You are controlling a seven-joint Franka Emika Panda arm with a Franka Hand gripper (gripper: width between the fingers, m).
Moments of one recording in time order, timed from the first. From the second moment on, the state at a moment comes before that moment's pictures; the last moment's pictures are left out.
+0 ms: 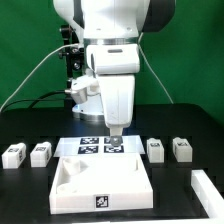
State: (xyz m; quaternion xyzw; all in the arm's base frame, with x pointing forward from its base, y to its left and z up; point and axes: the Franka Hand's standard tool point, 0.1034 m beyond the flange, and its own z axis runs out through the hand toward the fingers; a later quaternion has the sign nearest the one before) arm 0.496 0.010 0.094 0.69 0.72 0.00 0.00
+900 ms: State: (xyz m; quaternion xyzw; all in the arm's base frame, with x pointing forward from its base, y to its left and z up) arm 0.427 -0.018 0.014 0.71 0.71 -0.01 -0.03
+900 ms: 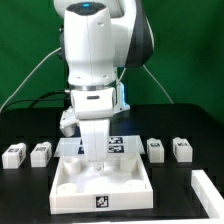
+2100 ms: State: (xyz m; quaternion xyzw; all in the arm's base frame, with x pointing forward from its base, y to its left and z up) arm 0.429 -0.019 0.015 0.71 0.71 0.00 -0.02
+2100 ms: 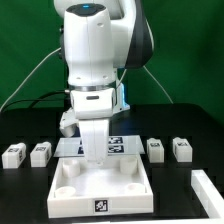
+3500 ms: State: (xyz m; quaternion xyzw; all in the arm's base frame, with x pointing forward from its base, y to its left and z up) arm 0.495 0.064 0.014 0.72 0.69 0.03 -0.02
